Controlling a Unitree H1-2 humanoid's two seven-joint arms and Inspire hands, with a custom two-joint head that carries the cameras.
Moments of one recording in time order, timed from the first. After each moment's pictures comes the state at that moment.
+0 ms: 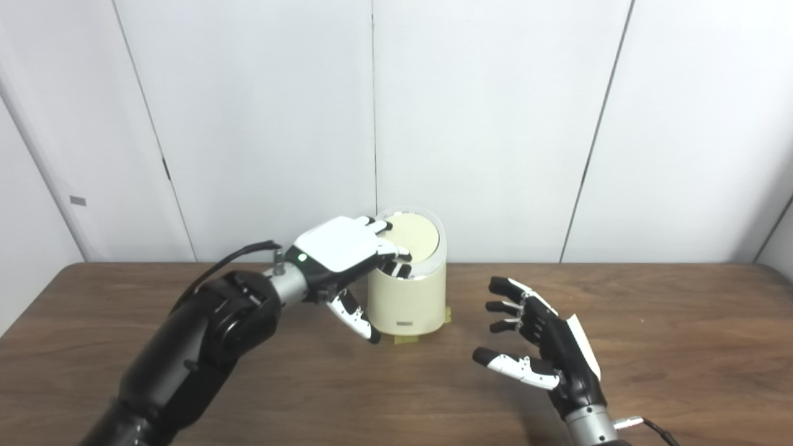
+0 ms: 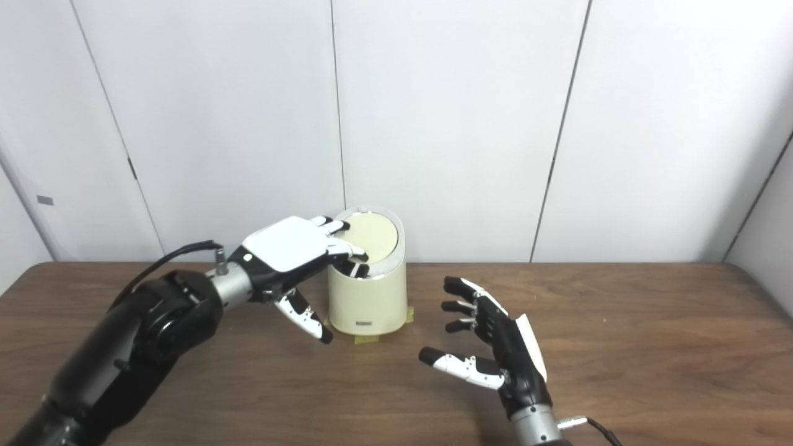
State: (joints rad) left arm -0.67 0.43 -0.36 0.03 0.81 -0.16 -0.48; right arm -0.17 -0.05 0.03 0.01 -0.12 -0.15 0.02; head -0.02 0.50
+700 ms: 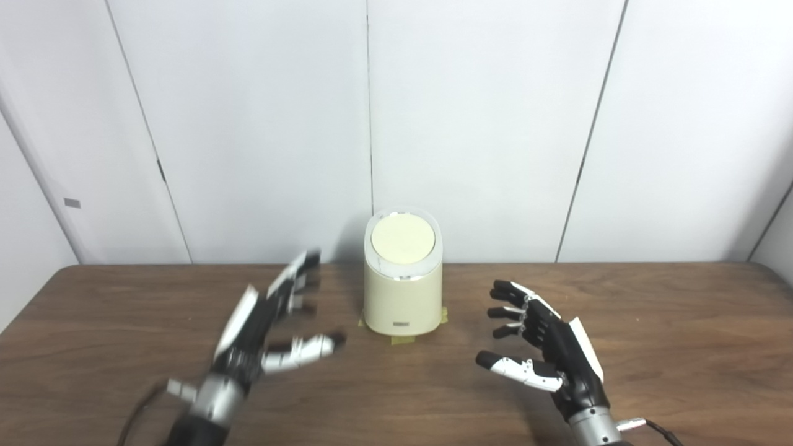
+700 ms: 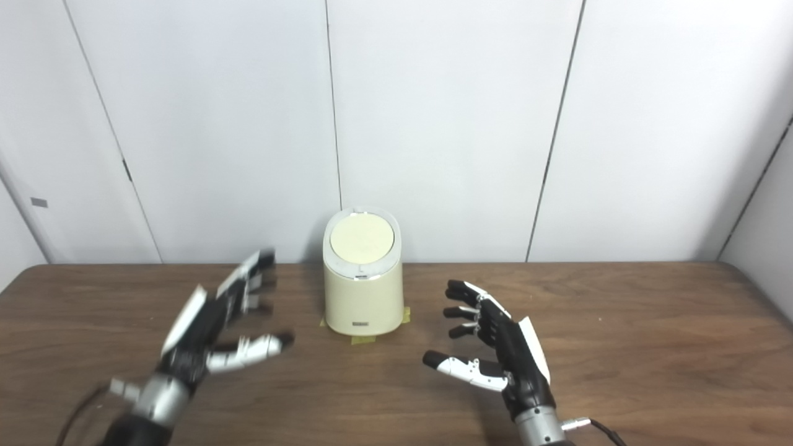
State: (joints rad) left arm -0.17 0.19 0.03 -0.03 0.18 -0.09 -0.20; right arm -0.17 -0.08 0.02 0.05 -0.10 -0.16 0.02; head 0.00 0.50
